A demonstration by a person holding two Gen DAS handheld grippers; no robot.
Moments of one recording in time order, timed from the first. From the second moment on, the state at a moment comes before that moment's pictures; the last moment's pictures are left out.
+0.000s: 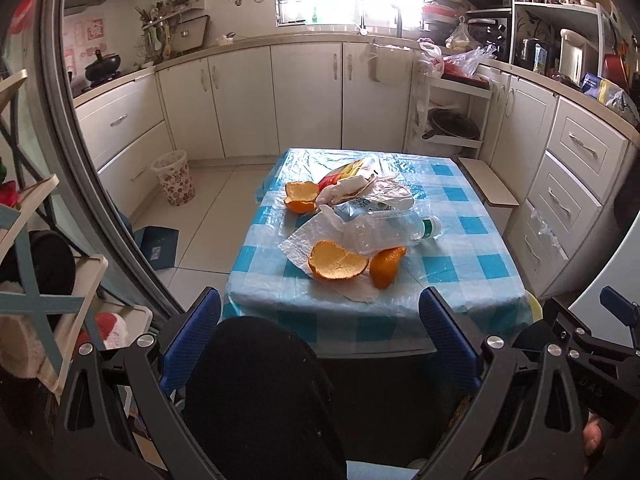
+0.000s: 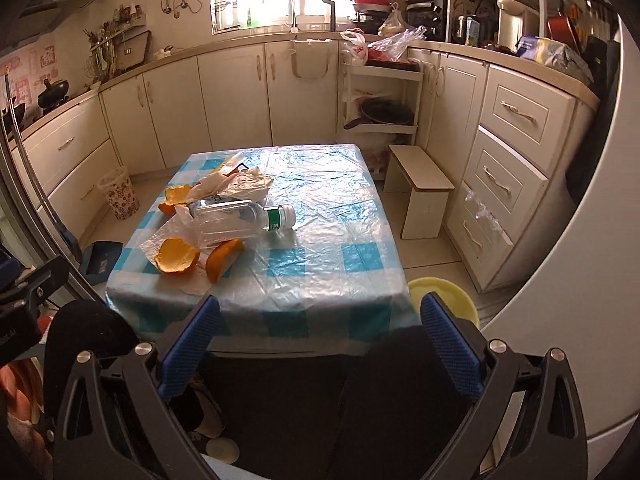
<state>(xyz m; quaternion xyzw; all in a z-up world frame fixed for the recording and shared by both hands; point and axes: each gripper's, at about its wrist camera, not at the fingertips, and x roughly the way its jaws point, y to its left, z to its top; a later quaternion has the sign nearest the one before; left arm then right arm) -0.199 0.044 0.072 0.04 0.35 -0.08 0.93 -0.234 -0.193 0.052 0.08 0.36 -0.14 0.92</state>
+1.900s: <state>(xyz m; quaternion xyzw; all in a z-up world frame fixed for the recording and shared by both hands) -0.248 0.056 0.102 0.06 0.33 -0.06 0.94 -0.292 -0.156 0.090 0.08 0.31 -0.15 0.94</state>
